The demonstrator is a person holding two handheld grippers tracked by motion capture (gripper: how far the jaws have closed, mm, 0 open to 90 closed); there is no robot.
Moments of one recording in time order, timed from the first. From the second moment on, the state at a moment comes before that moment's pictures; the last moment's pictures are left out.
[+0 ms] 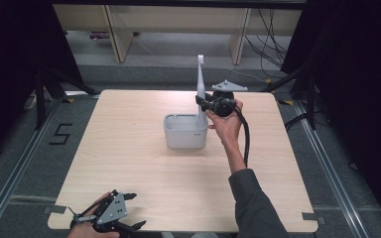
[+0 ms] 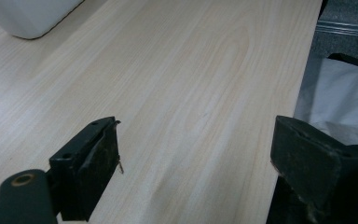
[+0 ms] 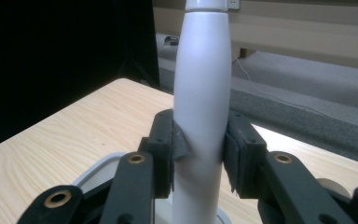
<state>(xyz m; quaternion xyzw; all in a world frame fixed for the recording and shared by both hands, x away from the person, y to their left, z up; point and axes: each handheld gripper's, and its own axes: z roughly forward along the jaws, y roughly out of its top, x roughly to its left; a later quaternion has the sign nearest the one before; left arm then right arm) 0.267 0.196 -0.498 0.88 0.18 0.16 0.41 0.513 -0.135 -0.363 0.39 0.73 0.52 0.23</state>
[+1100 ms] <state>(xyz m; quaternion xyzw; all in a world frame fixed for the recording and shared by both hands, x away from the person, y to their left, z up) 0.268 0.196 -0.497 0.89 0.17 0.15 0.40 0.522 -0.132 -0.391 0.41 0.72 0.50 0.23</state>
